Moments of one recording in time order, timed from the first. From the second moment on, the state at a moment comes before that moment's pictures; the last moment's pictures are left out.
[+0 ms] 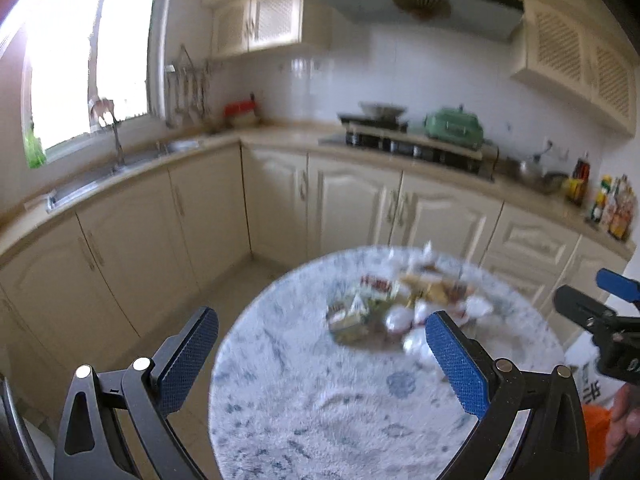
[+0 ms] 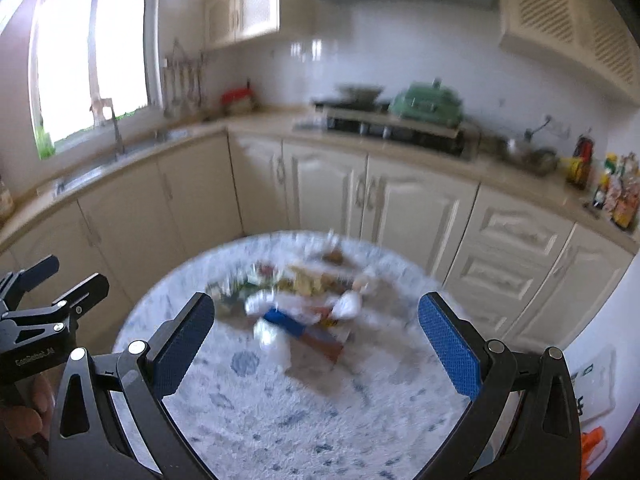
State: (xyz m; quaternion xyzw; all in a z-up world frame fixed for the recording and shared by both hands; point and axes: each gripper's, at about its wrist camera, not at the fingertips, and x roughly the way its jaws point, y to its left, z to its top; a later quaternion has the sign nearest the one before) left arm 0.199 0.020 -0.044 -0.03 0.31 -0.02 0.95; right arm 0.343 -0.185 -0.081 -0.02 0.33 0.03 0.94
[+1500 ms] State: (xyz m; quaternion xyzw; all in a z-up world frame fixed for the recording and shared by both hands) left arm 0.449 -0.085 -0.183 -0.06 0.47 -0.11 0.87; right arm 0.441 -0.251 -0.243 0.06 0.49 0.12 0.86
